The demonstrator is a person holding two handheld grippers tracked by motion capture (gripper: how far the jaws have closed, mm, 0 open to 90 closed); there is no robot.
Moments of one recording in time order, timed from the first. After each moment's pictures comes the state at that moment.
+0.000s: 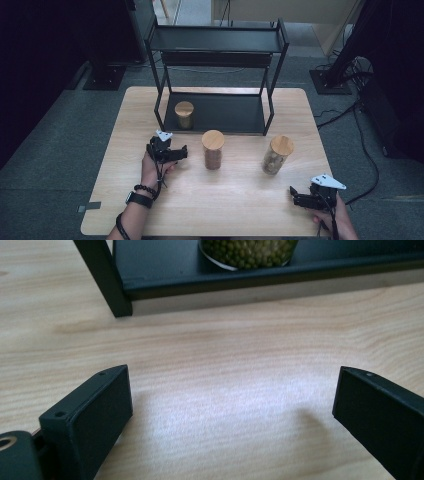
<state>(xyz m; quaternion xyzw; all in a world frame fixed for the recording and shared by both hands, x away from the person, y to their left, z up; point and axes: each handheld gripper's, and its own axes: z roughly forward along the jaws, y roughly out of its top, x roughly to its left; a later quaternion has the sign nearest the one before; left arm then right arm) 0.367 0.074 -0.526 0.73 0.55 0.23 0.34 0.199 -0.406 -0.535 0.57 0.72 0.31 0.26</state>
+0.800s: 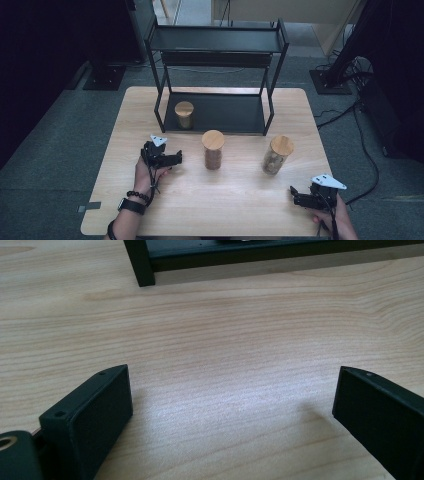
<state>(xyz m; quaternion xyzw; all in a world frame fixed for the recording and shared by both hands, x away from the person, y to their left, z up) 0.350 0.092 -0.526 0.74 0.55 0.23 0.33 0.199 -0.406 -0.535 0.57 0.72 0.31 0.26</state>
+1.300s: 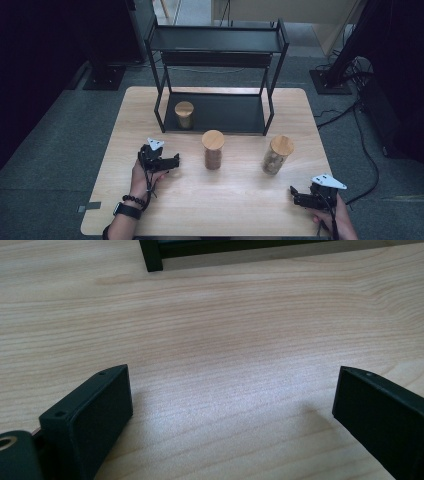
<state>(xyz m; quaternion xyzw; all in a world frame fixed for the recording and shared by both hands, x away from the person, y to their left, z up) 0.338 0.100 -0.527 0.74 0.54 0.22 0.33 0.199 -0.406 -0.535 0.57 0.72 0.31 0.26</state>
